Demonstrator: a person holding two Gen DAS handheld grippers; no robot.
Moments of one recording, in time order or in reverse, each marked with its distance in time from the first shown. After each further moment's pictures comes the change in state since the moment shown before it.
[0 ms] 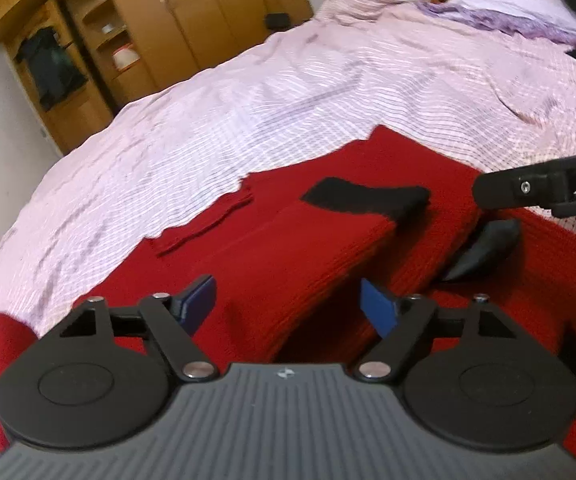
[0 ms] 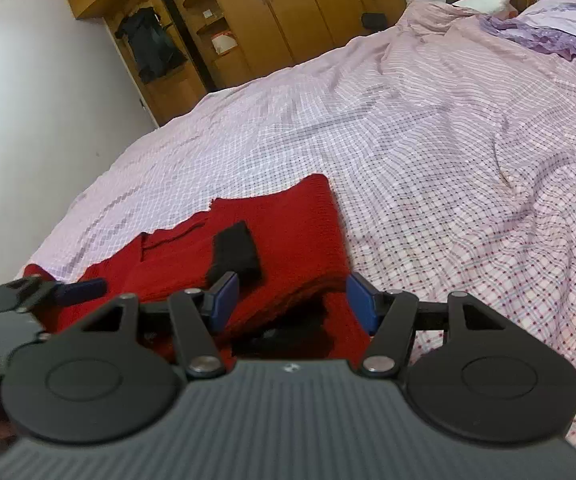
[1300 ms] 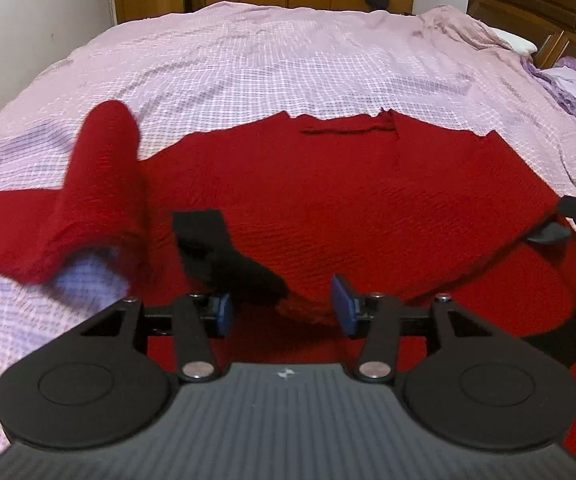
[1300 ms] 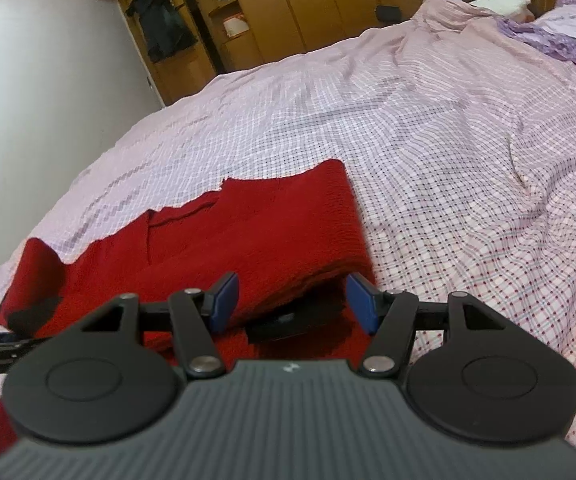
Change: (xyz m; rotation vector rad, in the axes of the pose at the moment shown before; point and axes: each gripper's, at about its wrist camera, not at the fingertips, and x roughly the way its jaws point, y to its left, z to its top) left arm -0.047 0.151 -0.107 -0.471 0.134 -0.031; right arm 0.004 0.014 -0.003 -0.073 0.048 0.002
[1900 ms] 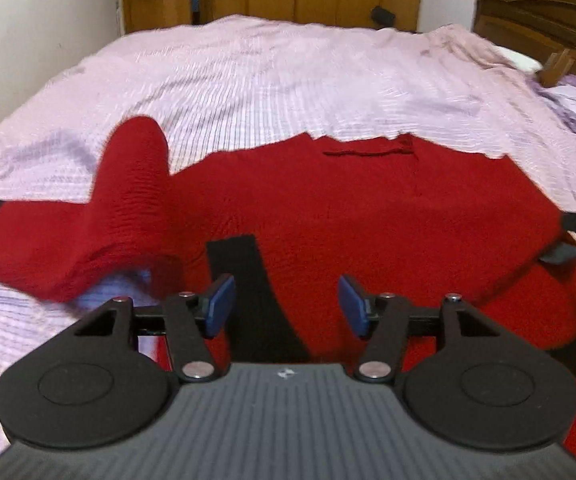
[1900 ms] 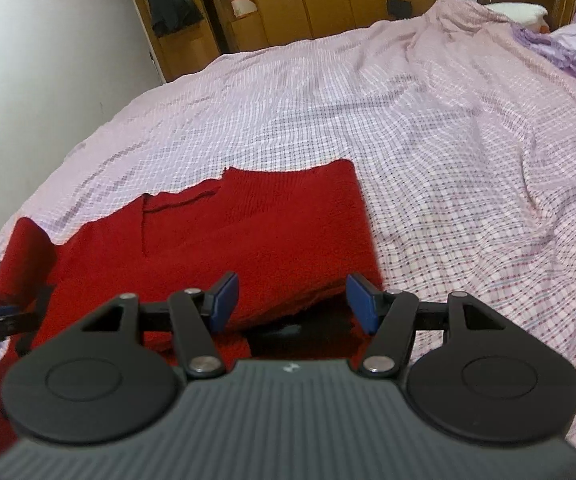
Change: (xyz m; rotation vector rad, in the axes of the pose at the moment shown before) left arm 0.003 0.019 0.010 -0.033 -0.040 0.015; right arm 0.014 0.013 0.013 -0.063 0.055 -0.024
